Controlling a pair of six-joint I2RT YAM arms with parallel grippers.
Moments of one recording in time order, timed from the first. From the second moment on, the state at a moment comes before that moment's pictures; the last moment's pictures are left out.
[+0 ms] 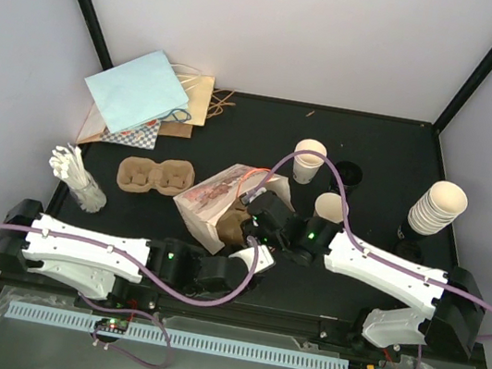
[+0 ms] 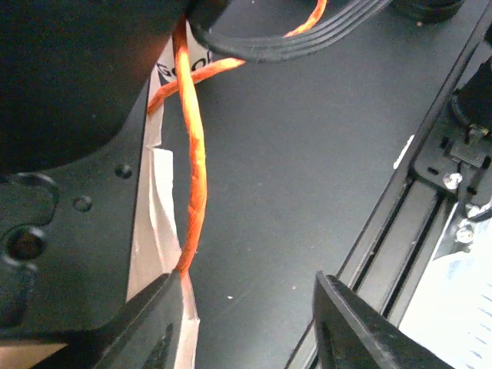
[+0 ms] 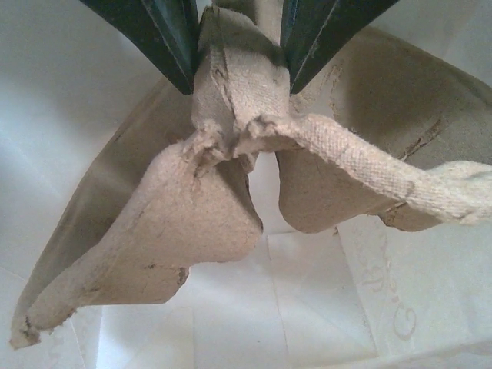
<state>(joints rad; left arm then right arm) -1.53 1.19 0.90 -0.50 -0.43 -0.39 1.11 1.34 1.02 -0.55 0.17 0.40</state>
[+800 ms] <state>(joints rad) -1.53 1.06 0.76 -0.25 -0.42 -0.30 1.11 1.36 1.04 -0.55 0.16 0.40</state>
